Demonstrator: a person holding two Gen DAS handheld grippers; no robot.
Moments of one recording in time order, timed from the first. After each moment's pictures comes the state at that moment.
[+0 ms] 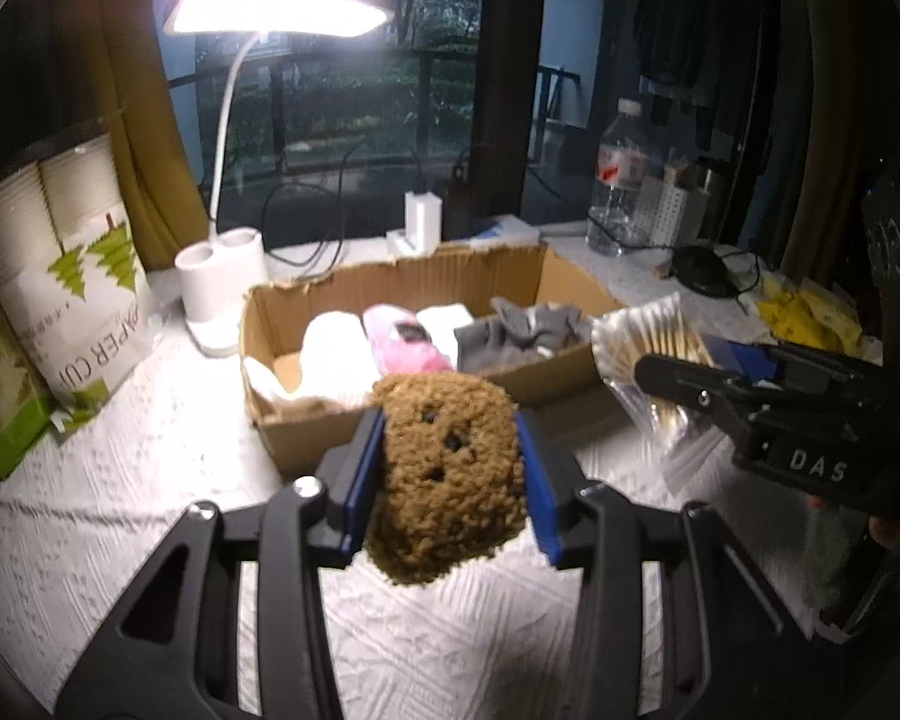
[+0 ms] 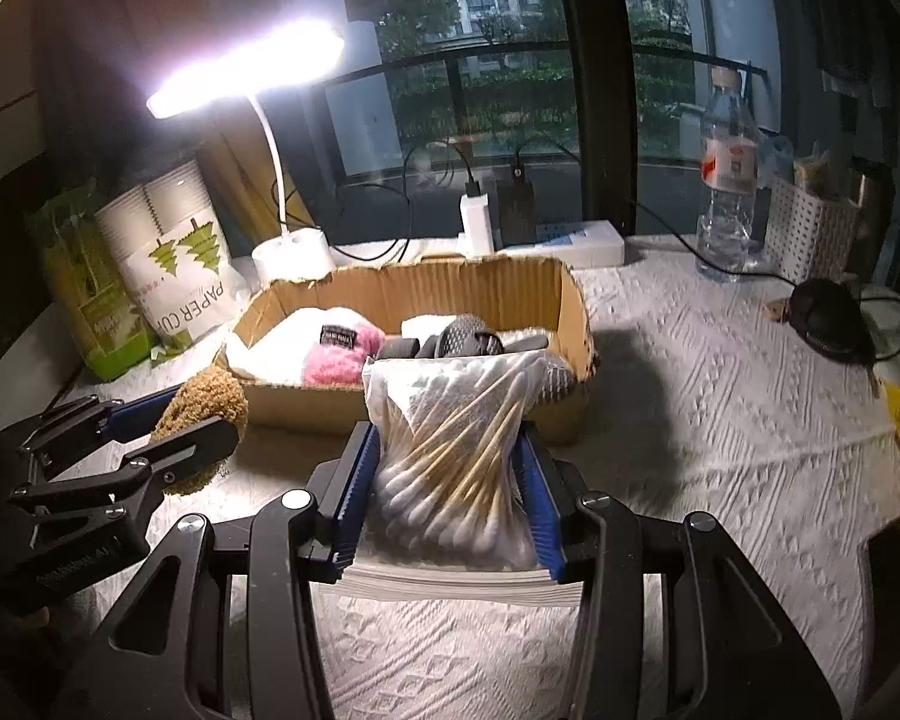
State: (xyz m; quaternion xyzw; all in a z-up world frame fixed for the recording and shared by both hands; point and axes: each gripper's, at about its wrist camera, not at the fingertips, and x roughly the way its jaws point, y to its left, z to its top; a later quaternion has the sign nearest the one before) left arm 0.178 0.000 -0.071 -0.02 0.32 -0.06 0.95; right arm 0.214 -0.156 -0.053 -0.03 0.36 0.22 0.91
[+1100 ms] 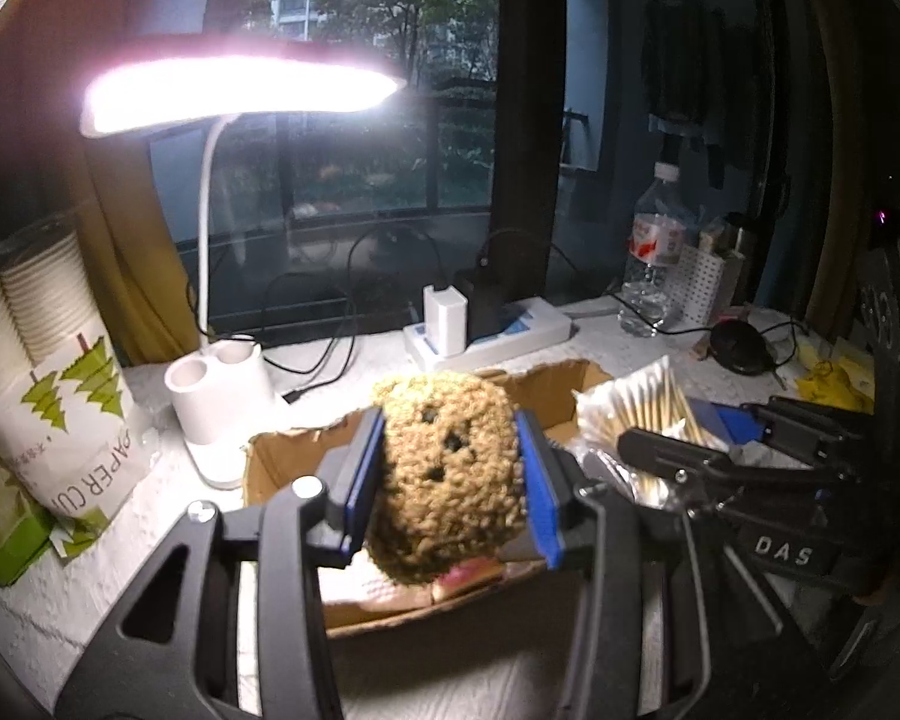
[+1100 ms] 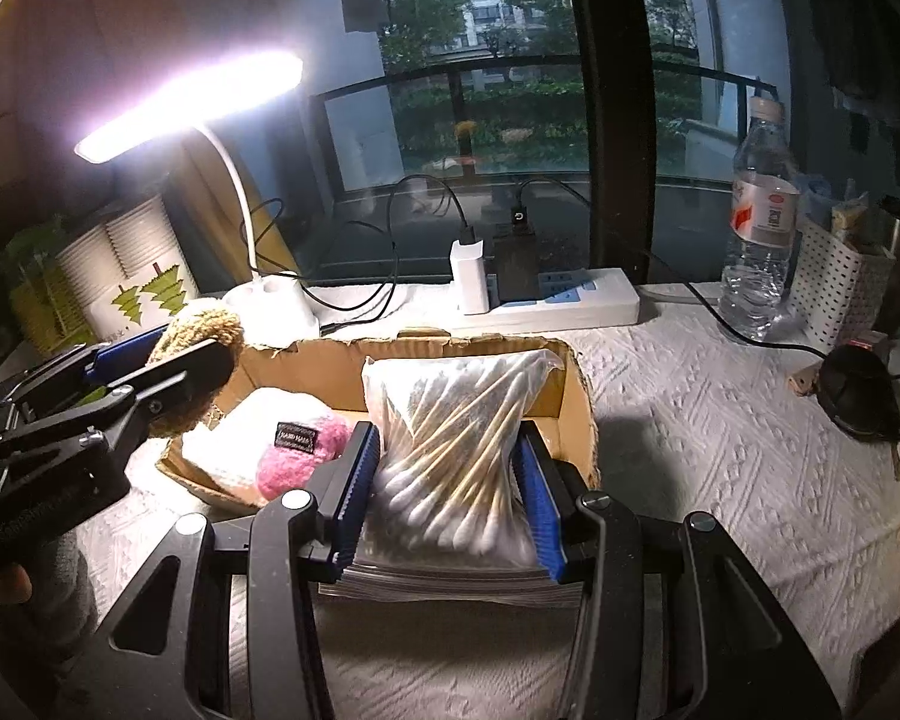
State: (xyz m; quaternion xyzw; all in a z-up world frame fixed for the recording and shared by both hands) left arm 0.257 0.007 -0.046 -0.01 0.27 -0.04 0.96; right arm 0.286 -0.140 -0.054 -0.03 0.34 0.23 0.91
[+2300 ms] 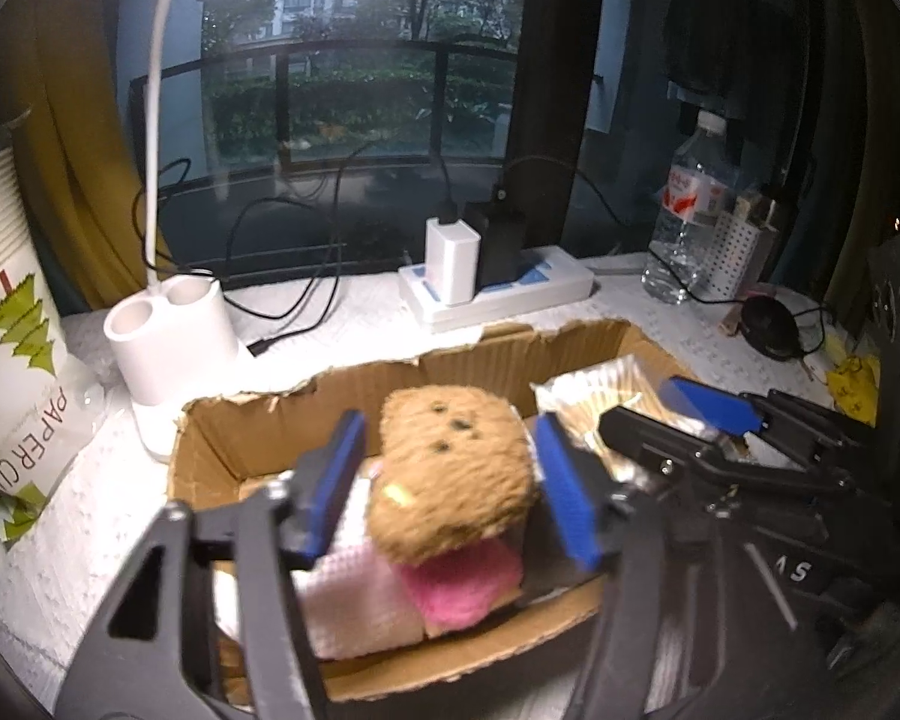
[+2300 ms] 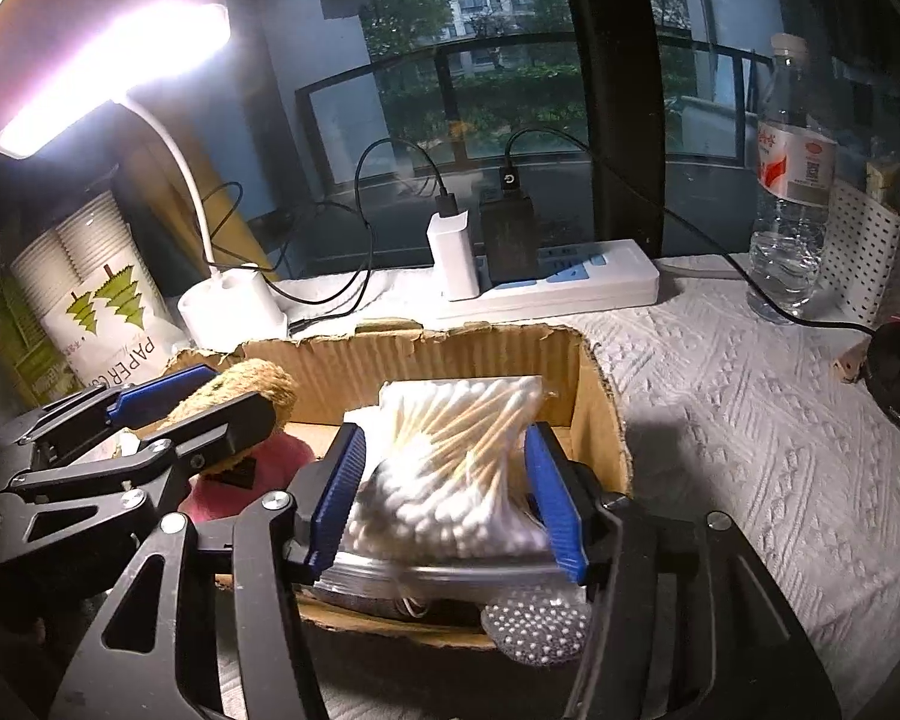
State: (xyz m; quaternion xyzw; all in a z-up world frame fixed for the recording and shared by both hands) left arm 0.305 0.010 -0.088 -0.04 0.32 -0.04 0.94; right arm 0.326 -0.136 -0.088 -0.01 0.36 0.22 0.91
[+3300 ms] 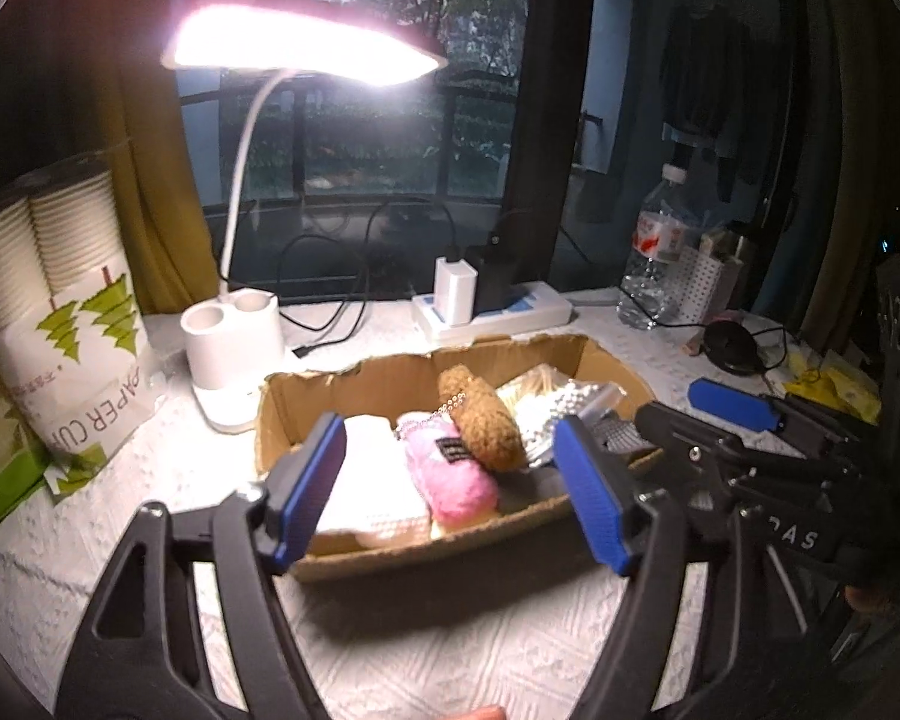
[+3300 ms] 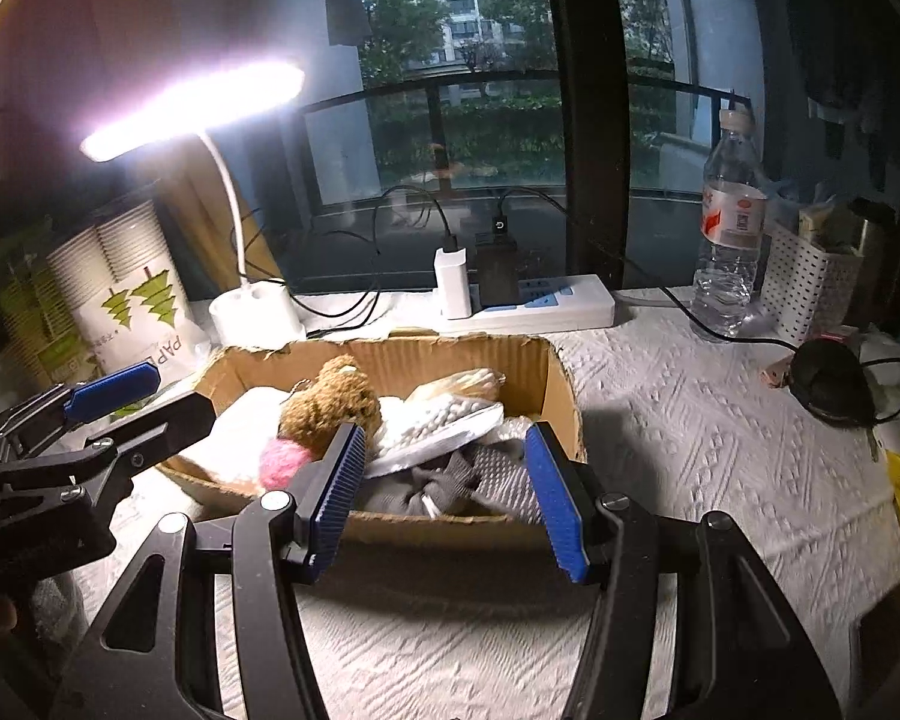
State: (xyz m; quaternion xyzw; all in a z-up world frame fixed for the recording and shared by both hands) left arm 0.222 0.020 -0.054 -0.05 0.28 -0.03 0.96; right arm 0.255 -0.142 -0.050 -0.03 0.32 0.19 0.93
